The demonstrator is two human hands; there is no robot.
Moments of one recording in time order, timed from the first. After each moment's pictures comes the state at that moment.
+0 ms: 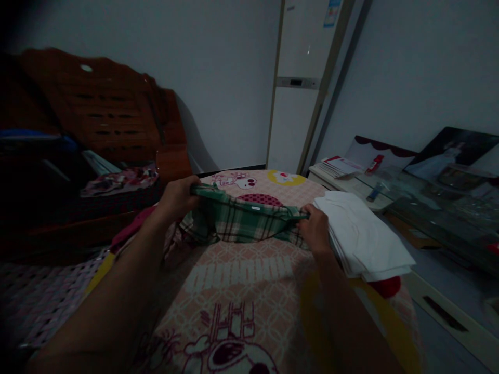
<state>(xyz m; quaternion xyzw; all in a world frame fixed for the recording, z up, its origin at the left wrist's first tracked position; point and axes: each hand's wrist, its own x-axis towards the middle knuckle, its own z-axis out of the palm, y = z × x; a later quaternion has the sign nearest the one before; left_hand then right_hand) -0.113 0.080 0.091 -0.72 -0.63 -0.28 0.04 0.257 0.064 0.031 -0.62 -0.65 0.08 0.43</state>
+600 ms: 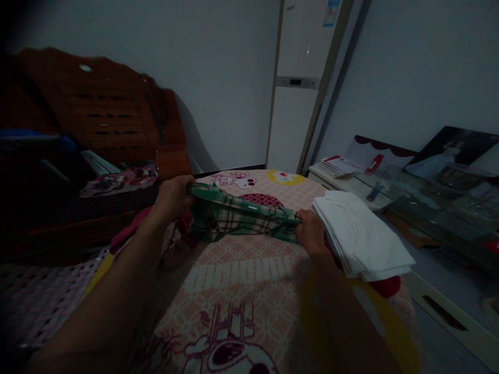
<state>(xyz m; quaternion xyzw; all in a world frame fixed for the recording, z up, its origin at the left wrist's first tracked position) -0.119 0.081 0.093 -0.70 -0.66 -0.26 0.09 0.259 0.065 0.019 -0.62 -0.73 -0.05 0.30</state>
